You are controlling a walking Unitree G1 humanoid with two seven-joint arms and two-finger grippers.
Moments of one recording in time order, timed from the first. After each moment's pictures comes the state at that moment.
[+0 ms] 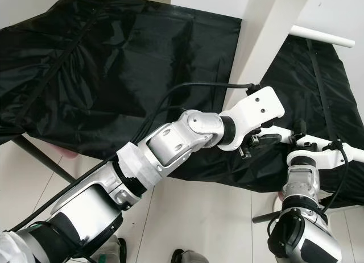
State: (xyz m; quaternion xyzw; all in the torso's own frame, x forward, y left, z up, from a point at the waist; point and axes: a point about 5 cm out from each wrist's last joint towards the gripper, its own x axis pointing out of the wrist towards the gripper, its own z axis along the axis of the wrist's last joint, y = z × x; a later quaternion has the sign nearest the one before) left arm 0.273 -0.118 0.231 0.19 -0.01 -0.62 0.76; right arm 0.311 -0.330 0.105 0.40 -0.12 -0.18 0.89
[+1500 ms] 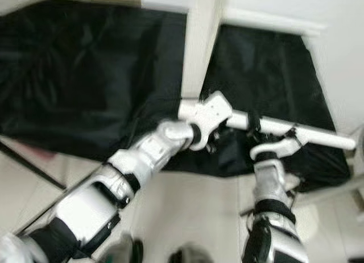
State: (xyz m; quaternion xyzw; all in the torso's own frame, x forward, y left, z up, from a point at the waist) left arm 0.330 -0.080 0.197 0.15 0.00 -0.47 0.87; right arm 0.337 -0.245 0.118 0.35 -0.11 0.04 0.93
